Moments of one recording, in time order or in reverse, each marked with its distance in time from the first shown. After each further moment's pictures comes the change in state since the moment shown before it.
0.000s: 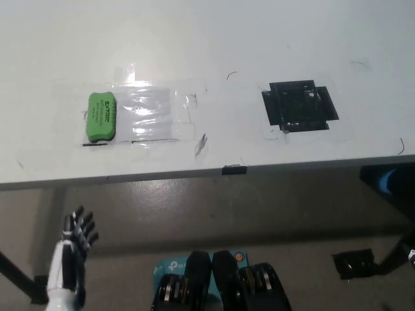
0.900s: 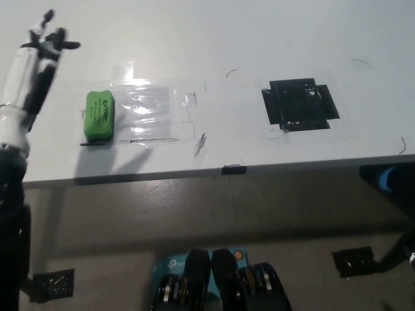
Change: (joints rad) left_arm -0.641 0.301 -0.058 0.058 0.371 0.254 -0.204; right_arm 0.005 0.000 -0.003 -0.001 -0.002 0.017 -0.006
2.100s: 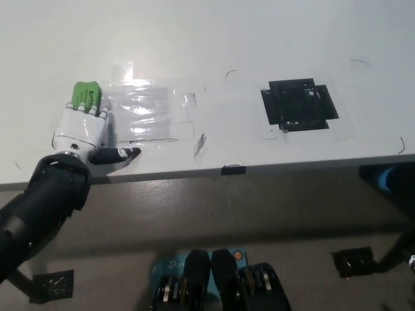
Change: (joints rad) left_arm -0.242 0.195 -0.931 0.744 0.701 -0.020 0.066; right_arm 0.005 0.000 0.004 -0.016 -0.001 0.012 0.000
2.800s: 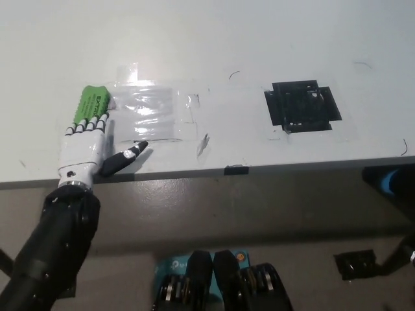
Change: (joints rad) left_arm 0.234 -0.216 0.538 -0.023 -0.183 -0.157 0.247; right_arm 0.001 -0.006 0.003 -0.021 -0.006 0.010 -0.001
